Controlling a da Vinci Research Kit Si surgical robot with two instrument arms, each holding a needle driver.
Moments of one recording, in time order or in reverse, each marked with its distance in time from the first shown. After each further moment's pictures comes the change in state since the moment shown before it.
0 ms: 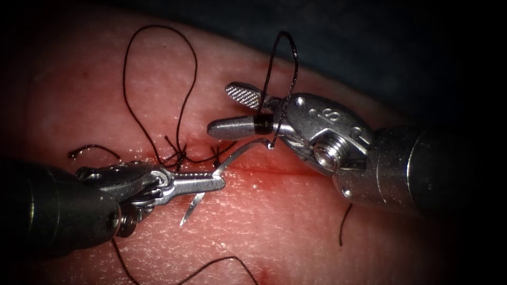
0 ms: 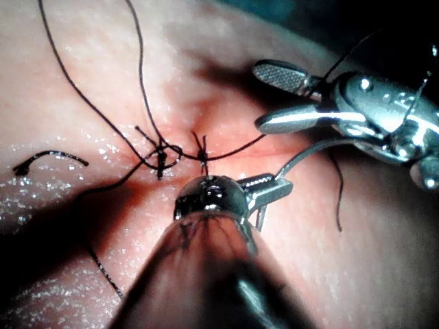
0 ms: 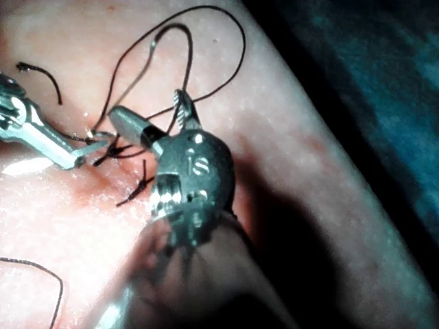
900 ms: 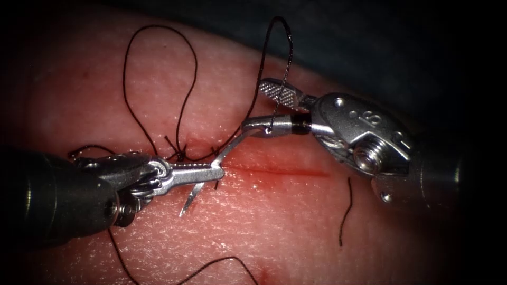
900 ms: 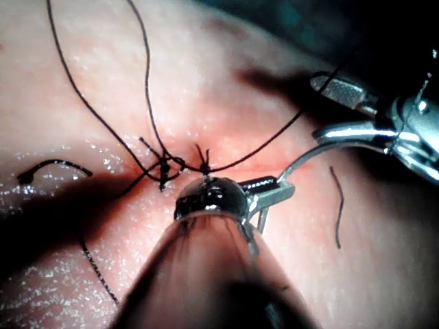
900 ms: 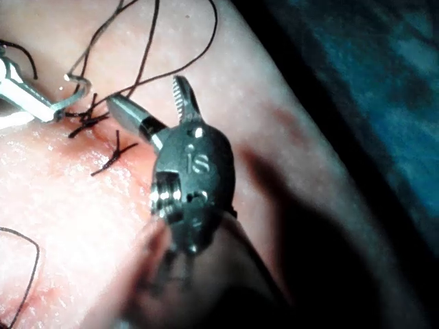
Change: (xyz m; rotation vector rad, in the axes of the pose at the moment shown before) right arm 0.001 0.002 -0.006 0.024 0.021 -0.005; left arm 0.001 0.000 0.000 -0.026 0.001 -0.056
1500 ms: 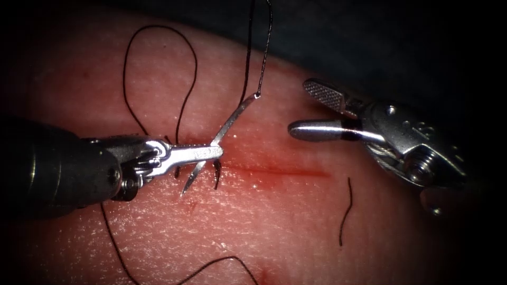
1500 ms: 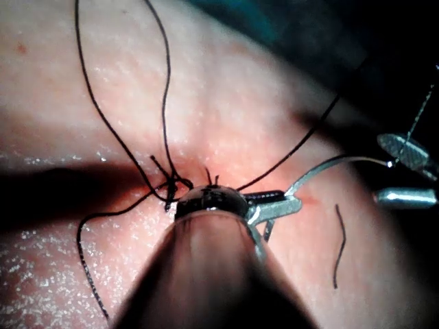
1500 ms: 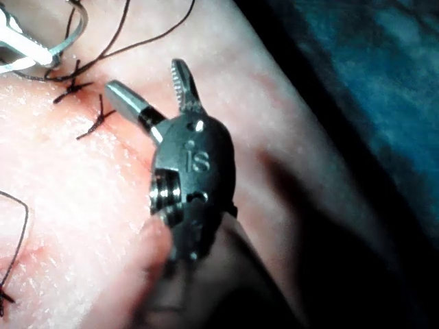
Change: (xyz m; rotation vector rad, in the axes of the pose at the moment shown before) right arm 0.000 0.000 -0.005 0.008 0.053 0.003; left arm 0.001 -0.001 0.001 -0.084 0.047 -0.144
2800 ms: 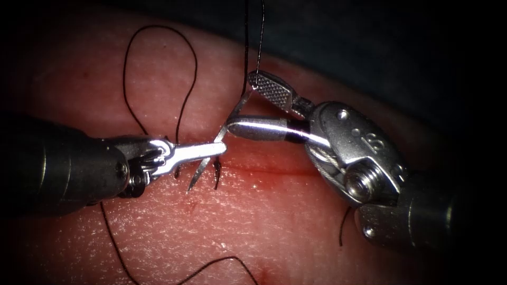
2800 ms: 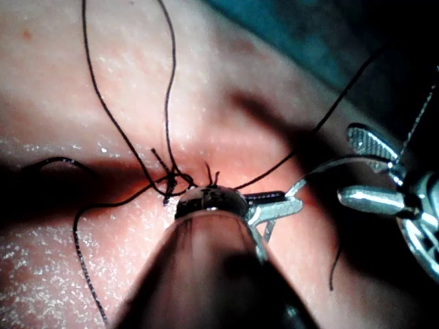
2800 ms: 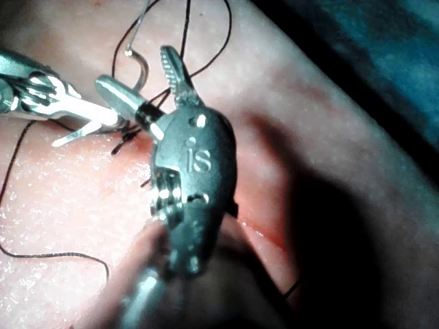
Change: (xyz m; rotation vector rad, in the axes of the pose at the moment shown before) right arm 0.001 -0.004 0.006 -0.040 0.156 0.114; left arm 0.000 0.000 0.000 -0.025 0.059 0.013
